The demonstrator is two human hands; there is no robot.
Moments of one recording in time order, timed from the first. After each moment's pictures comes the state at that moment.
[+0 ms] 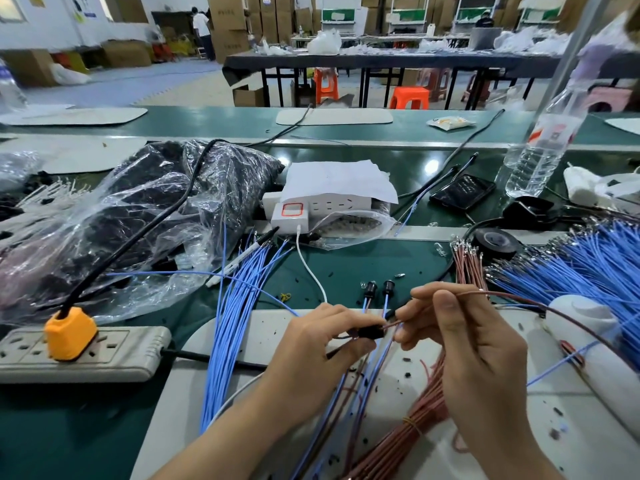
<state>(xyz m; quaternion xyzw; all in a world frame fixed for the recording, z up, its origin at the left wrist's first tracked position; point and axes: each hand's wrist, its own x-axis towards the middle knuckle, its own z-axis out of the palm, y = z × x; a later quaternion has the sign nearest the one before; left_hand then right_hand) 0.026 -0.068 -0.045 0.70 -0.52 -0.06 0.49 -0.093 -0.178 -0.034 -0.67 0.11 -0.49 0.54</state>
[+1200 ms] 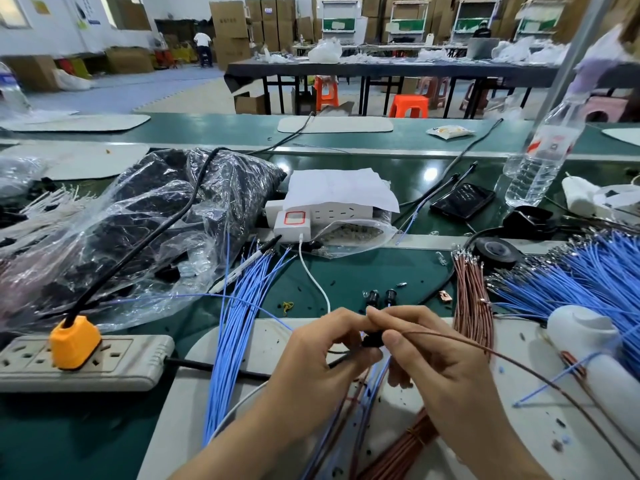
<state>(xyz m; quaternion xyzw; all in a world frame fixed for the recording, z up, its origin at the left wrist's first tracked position) 0.022 -0.068 -0.041 0.63 -0.50 -0.13 0.58 -0.091 -0.173 -0.032 -0.74 0.11 -0.35 0.57</state>
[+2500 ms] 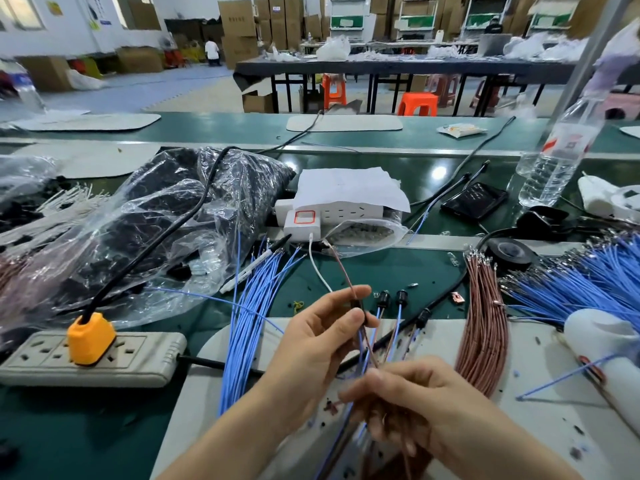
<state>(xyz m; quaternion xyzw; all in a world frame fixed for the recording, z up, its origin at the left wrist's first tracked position) 0.029 -0.071 -0.034 0.45 -0.20 -0.39 0.78 -0.092 -0.175 -0.032 -0.61 0.02 0.15 0.77</state>
